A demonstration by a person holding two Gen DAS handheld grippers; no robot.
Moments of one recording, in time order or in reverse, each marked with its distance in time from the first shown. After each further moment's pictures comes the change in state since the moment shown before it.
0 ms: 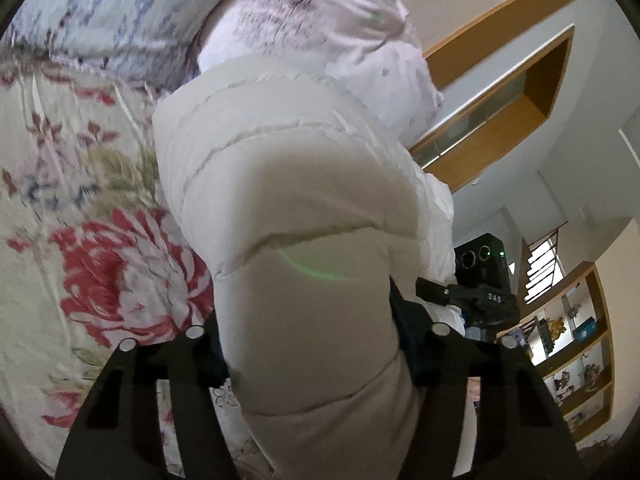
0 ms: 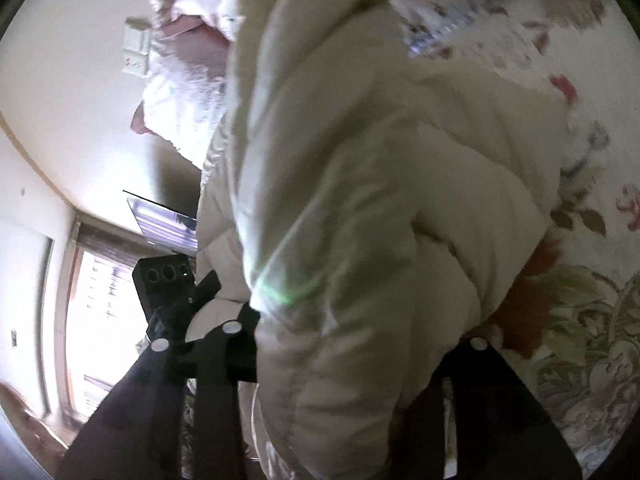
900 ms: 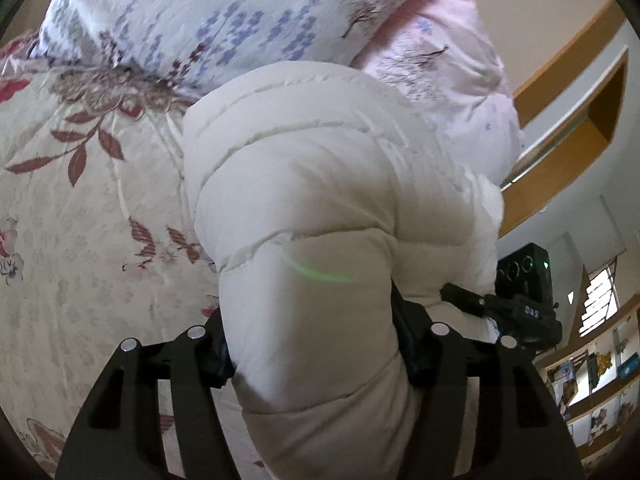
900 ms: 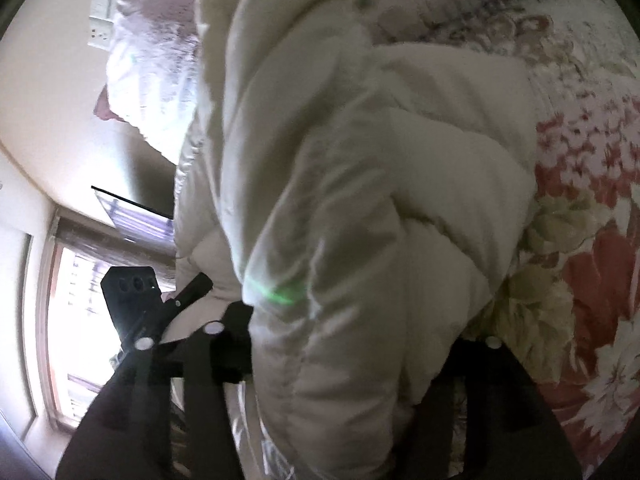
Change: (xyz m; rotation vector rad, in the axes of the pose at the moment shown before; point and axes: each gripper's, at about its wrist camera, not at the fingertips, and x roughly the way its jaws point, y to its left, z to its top) left arm -0.053 0.084 0.034 -0.077 -0.045 0.276; right arm 0.114 0.018 0.025 0.003 0.035 -0.083
